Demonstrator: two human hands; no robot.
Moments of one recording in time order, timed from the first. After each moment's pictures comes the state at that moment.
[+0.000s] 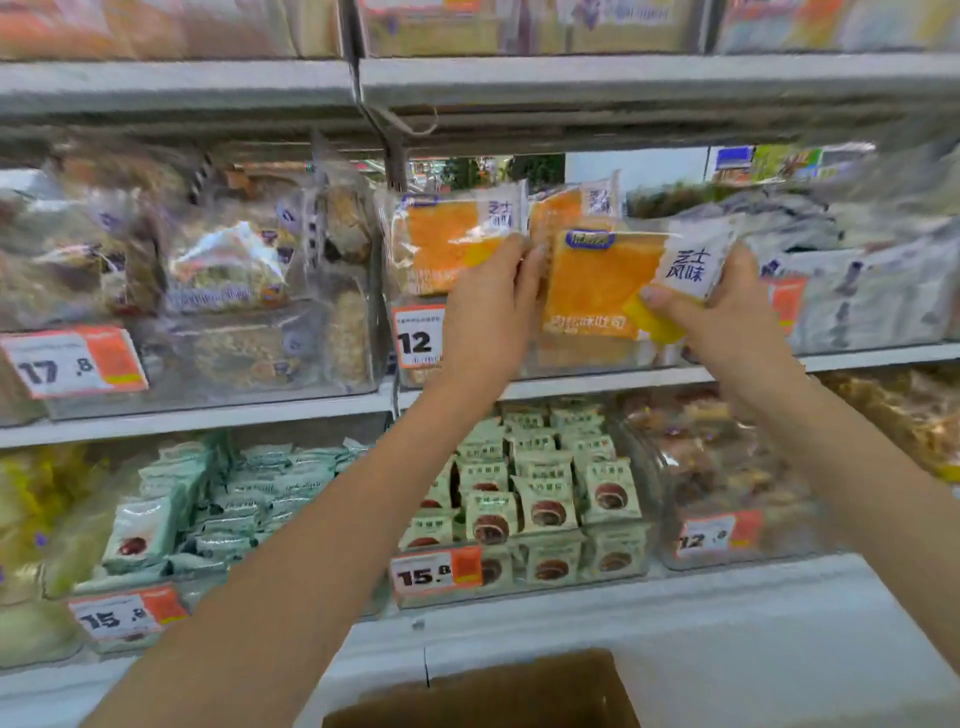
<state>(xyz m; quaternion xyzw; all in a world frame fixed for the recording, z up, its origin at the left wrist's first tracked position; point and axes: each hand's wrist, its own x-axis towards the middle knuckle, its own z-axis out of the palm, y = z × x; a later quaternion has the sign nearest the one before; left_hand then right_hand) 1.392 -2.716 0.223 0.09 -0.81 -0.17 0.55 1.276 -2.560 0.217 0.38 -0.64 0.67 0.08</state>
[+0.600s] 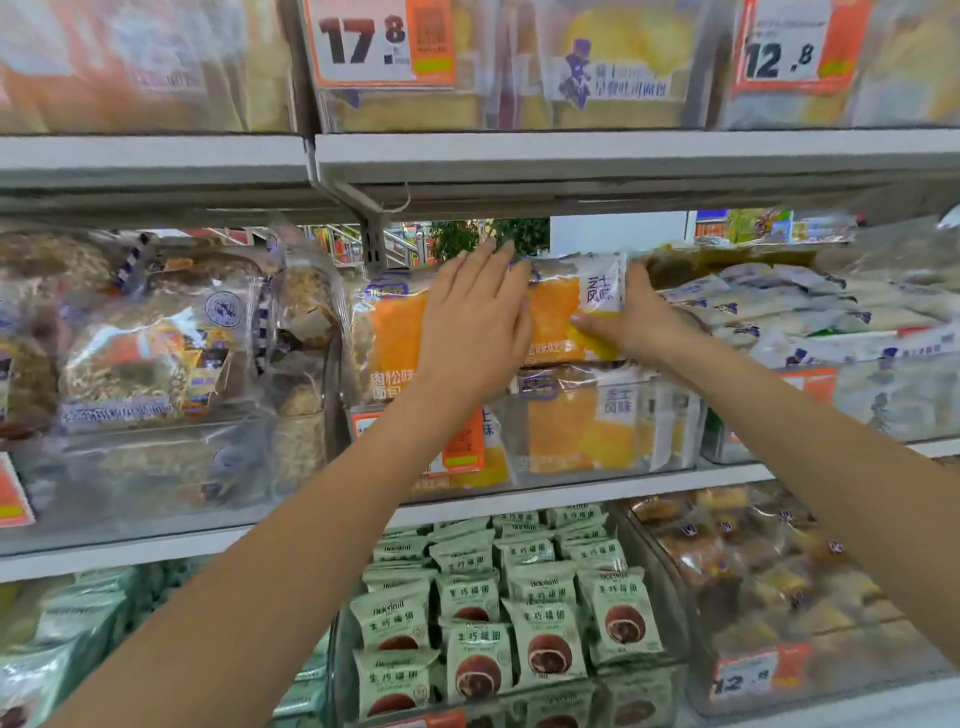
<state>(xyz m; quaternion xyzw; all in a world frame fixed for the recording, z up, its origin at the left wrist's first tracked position) 1.313 -2.795 0.265 0.07 -0.82 0.21 0.53 1.166 -2.672 0.277 0.37 -0.79 0.49 0.05</state>
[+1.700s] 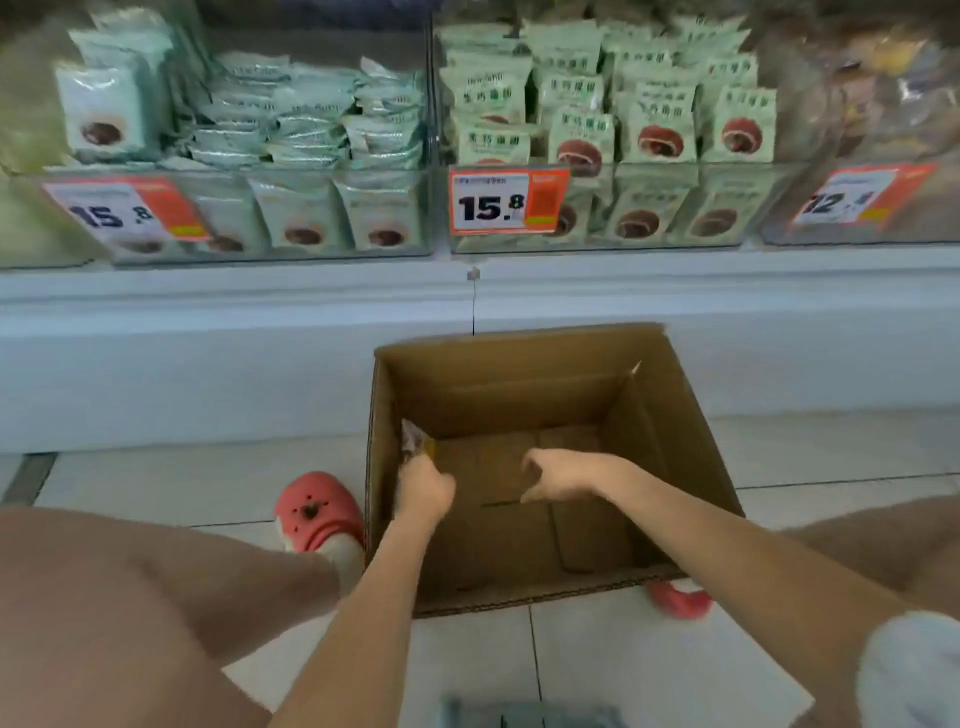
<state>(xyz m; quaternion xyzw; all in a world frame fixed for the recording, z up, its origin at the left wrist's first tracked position) 1.605 -2.685 -0.242 0.55 -0.73 -0.41 -0.03 1.456 -2.585 -0.198 0.41 -0.79 -0.03 -0.46</state>
